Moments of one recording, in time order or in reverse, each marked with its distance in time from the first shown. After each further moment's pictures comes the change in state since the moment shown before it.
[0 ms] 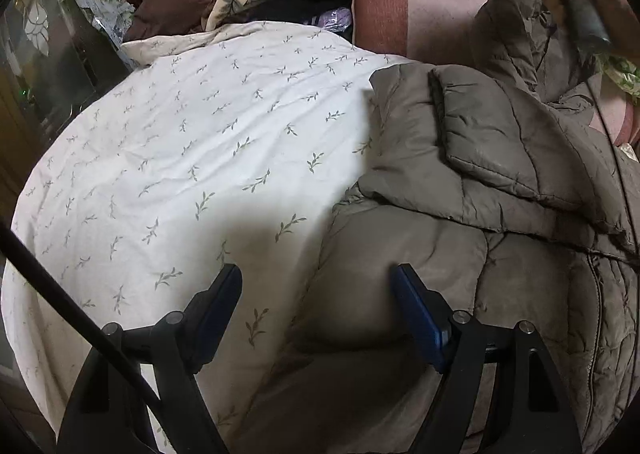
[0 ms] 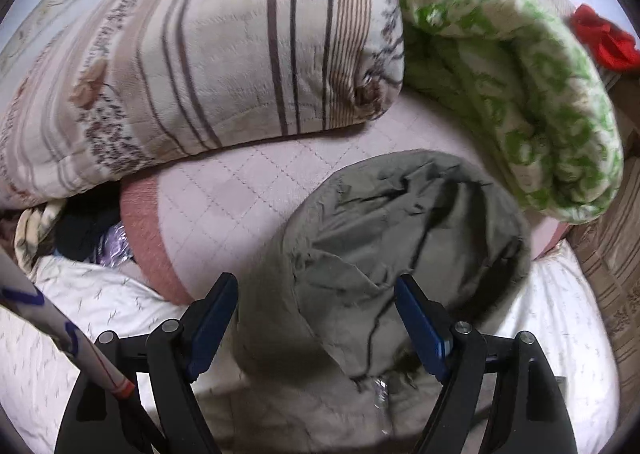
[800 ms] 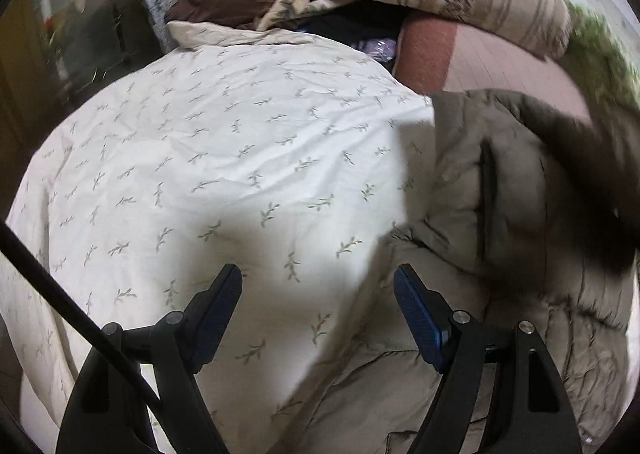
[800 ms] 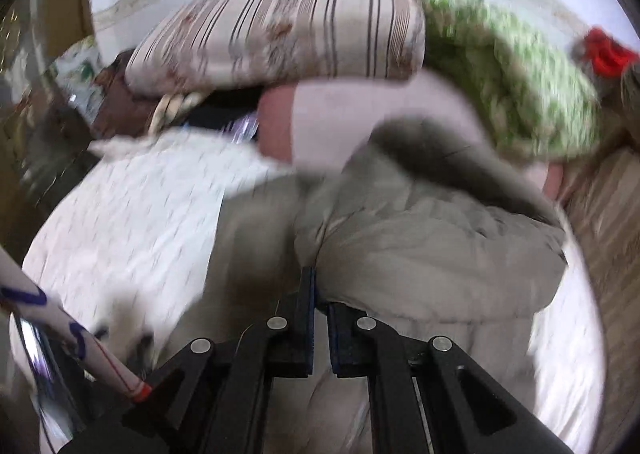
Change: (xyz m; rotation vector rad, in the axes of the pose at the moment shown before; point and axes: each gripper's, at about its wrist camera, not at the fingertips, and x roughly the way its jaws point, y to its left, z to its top) left arm -0.035 0.069 0.005 -0.190 -0.031 -0.059; right arm -0.229 -0.023 -0.220 -0.219 0.049 0.238
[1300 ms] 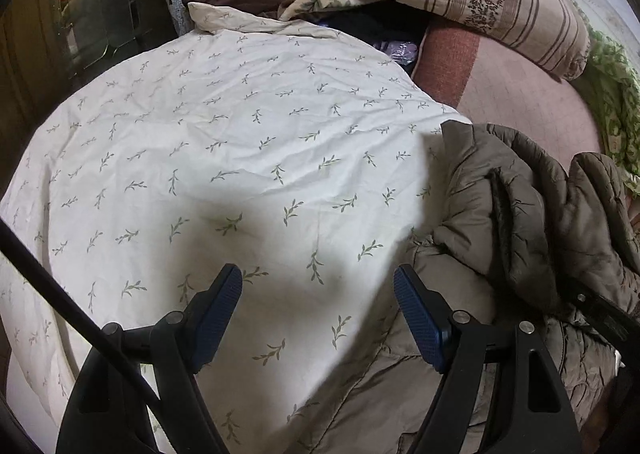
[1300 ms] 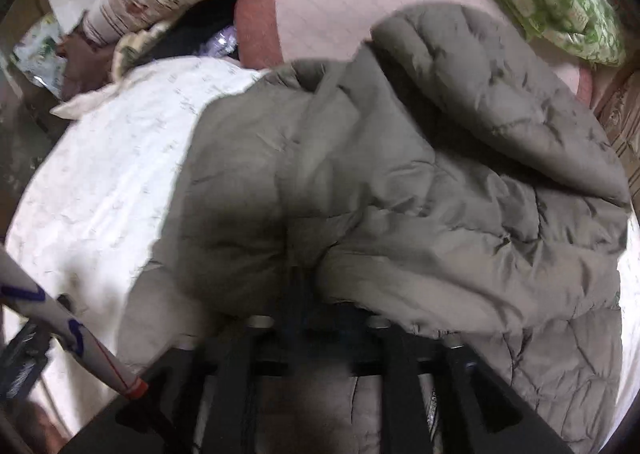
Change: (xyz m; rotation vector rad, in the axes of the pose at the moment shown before) left arm 0.003 0.021 0.003 -0.062 0.022 -0.007; right arm 0.108 0.001 -0.034 0.107 0.170 0.020
